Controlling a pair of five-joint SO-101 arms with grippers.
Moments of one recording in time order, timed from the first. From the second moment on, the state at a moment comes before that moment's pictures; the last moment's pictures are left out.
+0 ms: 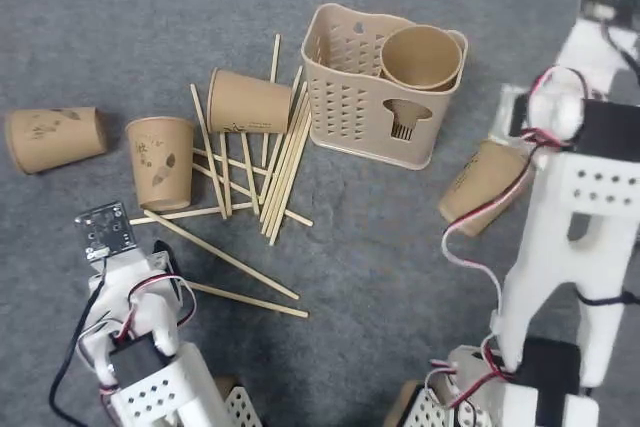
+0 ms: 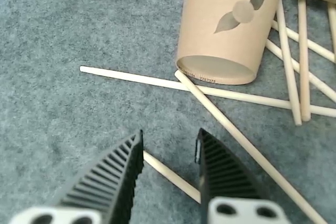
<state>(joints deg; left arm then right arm) -33.8 -103.3 96.9 65.7 -1.5 8.4 -13.4 -14.2 97.8 -5.0</state>
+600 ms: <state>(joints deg) -33.8 -103.3 96.9 65.7 -1.5 15.6 10.7 -3.5 65.5 -7.6</state>
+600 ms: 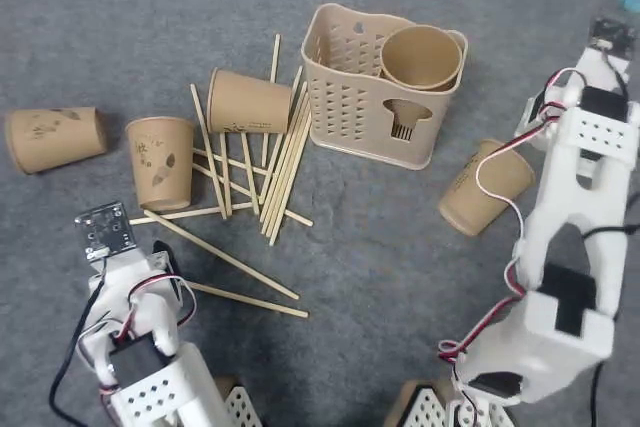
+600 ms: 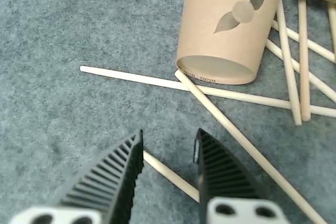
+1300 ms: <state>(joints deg) -33.8 -103.3 96.9 65.7 -1.5 13.5 18.5 -3.5 68.5 -10.1</state>
